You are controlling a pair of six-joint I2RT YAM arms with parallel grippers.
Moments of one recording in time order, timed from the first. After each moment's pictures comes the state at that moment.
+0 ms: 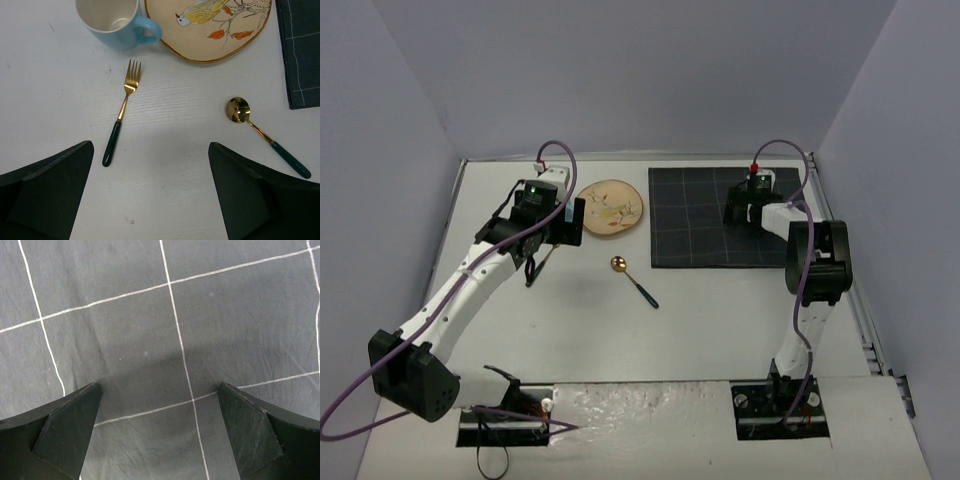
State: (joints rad) left arm -0.42 1.30 1.23 -0.65 -0.22 -0.15; right arm 0.03 2.03 1.28 -0.11 0.15 0.19
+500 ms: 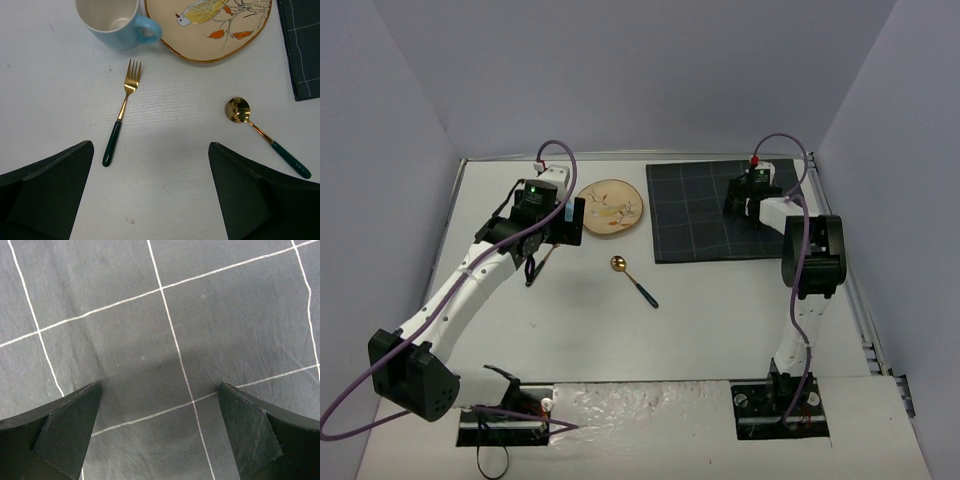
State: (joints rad) left arm -0.42 1.30 1.23 -0.65 -0.22 -0.15; right arm 0.02 2.11 1.38 -0.08 0.18 0.21
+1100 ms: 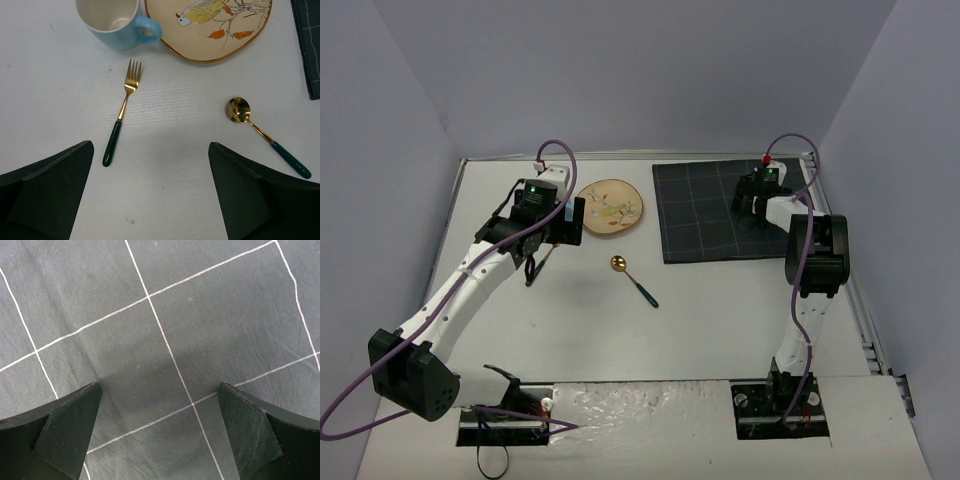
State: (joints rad) left arm -0.42 1.30 1.23 -0.65 -0.22 -0.15; right arm -0.02 2.12 1.39 -0.08 0.19 0.26
